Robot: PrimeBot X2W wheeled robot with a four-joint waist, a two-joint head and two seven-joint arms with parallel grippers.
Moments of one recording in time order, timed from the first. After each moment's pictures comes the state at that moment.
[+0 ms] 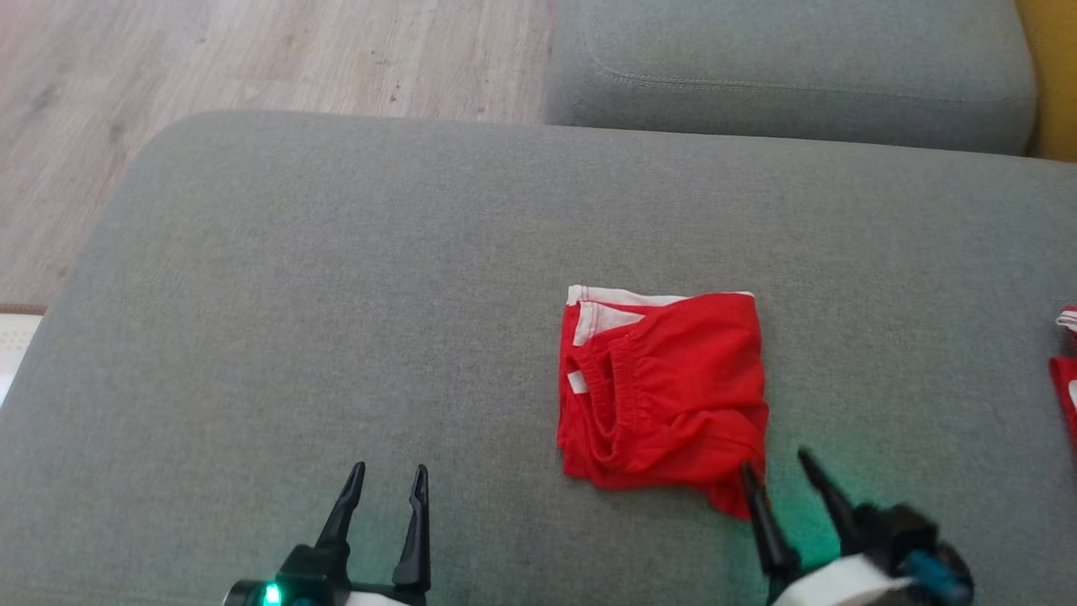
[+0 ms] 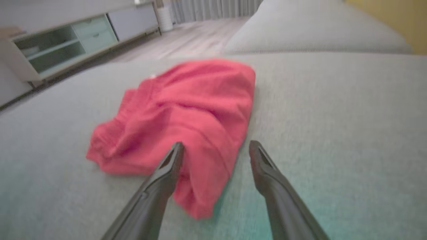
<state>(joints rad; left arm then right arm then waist) 0.05 0.05 -0.32 0.35 -0.22 0.05 -0.25 0.08 -0.05 0.18 0.44 0.12 0.13 -0.25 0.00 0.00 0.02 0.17</state>
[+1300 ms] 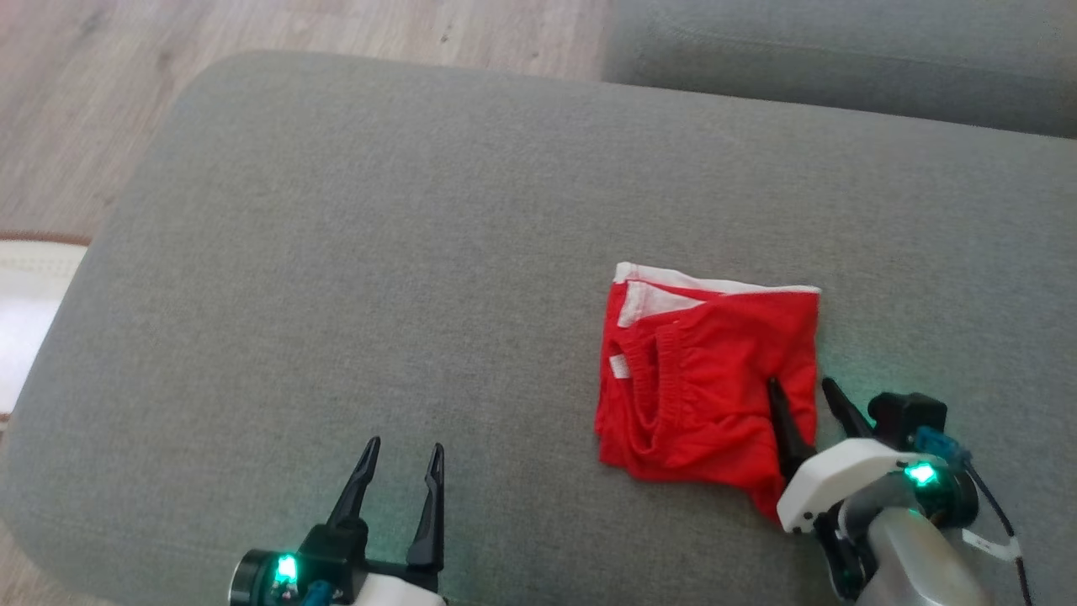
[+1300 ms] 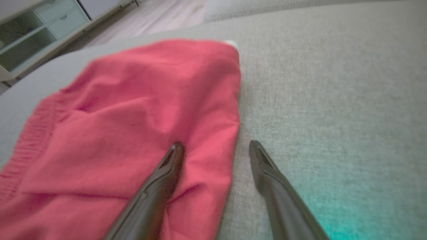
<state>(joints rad) 0.01 0.05 -0.35 0.34 -0.17 0.06 -0.25 -0.29 -0.05 0.08 0.83 0.22 0.13 -0.18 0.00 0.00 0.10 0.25</state>
